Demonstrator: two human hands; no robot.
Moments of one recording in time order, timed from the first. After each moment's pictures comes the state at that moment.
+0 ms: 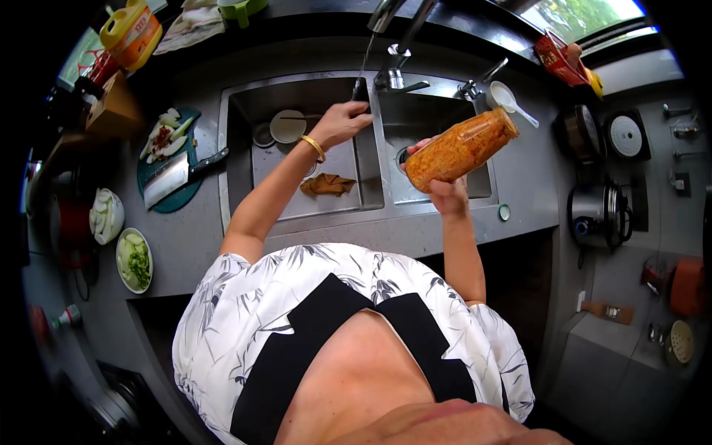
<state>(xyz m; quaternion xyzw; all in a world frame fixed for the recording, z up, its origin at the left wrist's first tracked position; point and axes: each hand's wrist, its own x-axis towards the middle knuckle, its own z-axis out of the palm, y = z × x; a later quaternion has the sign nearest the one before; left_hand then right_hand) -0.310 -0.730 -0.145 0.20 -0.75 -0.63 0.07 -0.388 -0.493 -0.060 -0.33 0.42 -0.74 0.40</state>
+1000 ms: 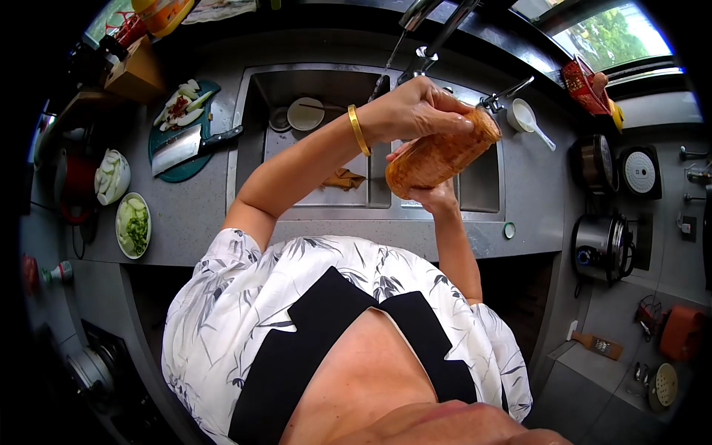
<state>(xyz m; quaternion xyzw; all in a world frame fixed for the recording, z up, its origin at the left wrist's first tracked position) -0.301 -0.679 0.003 -0.03 -0.64 -0.76 0.14 -0.373 -0.524 -0.075 -0.42 0.43 -0.65 0.46</state>
